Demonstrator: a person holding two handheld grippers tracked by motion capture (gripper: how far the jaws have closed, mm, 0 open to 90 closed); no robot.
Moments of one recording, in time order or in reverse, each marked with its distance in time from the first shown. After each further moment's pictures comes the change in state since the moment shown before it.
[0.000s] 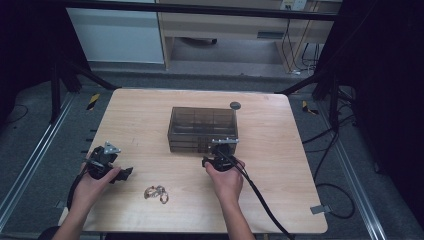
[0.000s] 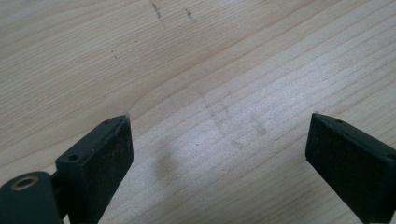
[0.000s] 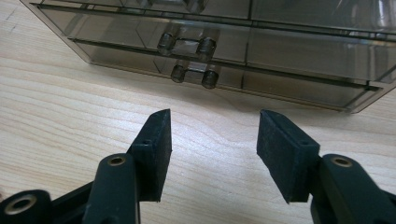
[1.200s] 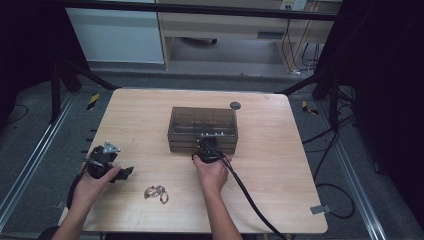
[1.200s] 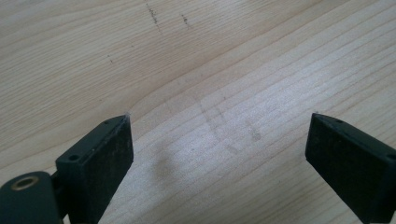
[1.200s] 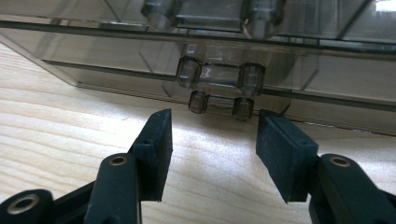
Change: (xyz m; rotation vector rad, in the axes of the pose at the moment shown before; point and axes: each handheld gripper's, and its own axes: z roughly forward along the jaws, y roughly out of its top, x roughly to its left) left arm 0.001 0.001 -0.001 -0.016 -0.022 -0.014; right arm 0.024 0.018 0.045 0.054 -0.051 0.062
